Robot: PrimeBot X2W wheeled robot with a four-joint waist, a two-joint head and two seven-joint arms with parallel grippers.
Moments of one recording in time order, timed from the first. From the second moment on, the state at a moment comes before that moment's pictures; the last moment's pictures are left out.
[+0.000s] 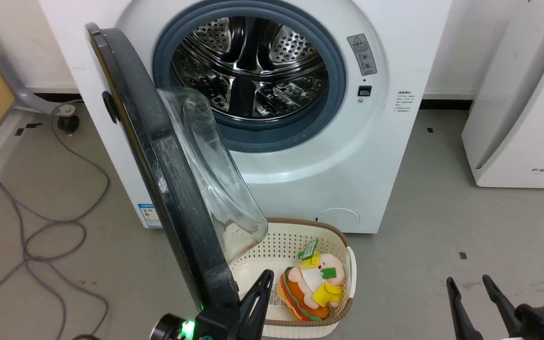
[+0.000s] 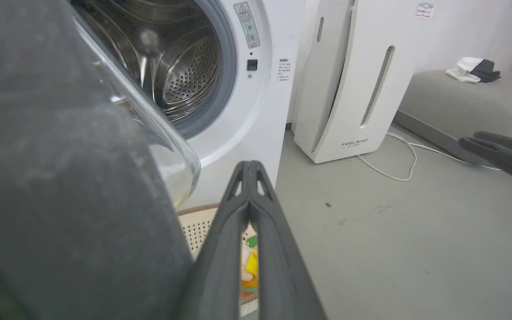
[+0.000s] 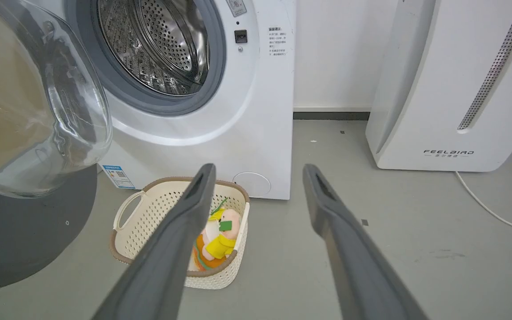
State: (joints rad) left arm 0.03 0.09 -0.46 0.02 -0.17 0.05 -0.11; right arm 0.16 -0.05 -0.09 0.01 0.12 0.13 -0.05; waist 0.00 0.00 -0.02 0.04
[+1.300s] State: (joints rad) left arm 0.19 0.19 -0.24 -0.12 -0.22 0.24 -0.14; right arm 0.16 -0.05 -0.09 0.06 0.13 0.13 -0.06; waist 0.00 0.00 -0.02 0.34
